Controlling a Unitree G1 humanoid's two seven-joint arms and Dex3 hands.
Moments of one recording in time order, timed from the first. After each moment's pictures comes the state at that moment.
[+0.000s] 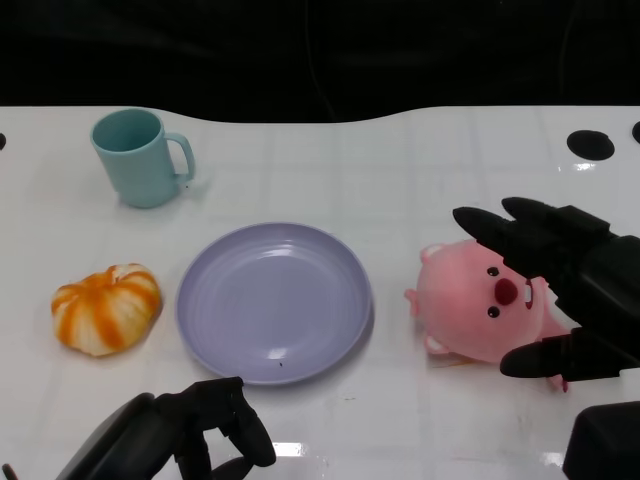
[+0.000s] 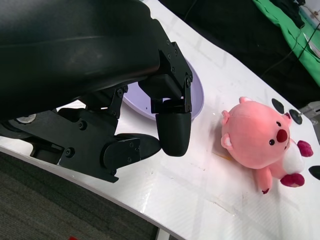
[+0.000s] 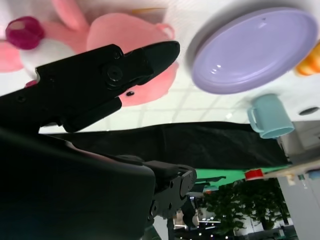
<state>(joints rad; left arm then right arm) 0.40 0.32 -0.13 -0.52 0.26 0.05 -0.27 -0.07 -0.47 0.10 -0.25 -0.63 -0.25 0.25</state>
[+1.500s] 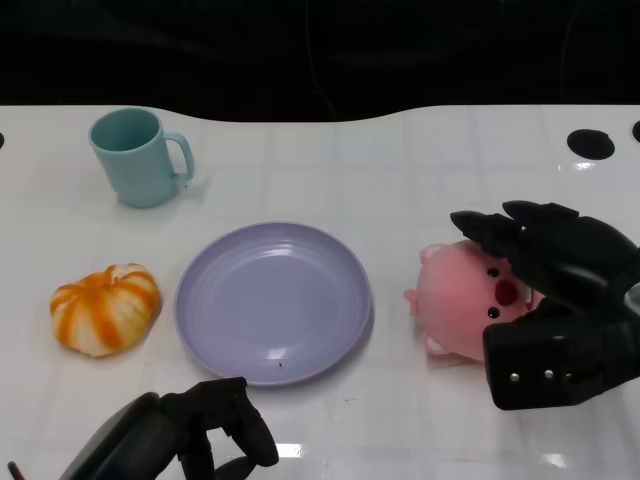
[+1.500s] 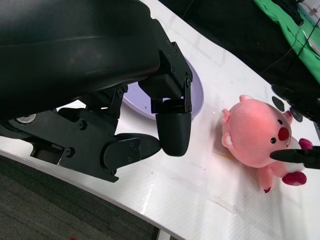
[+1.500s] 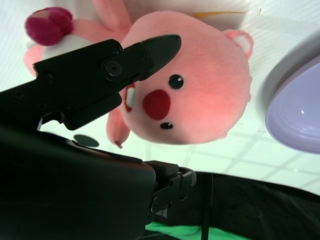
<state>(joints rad) 0.39 0.31 -0.13 -0.50 0.28 0.04 -0.27 -0.41 -0.42 0.35 0.21 -0.81 -0.06 0.28</state>
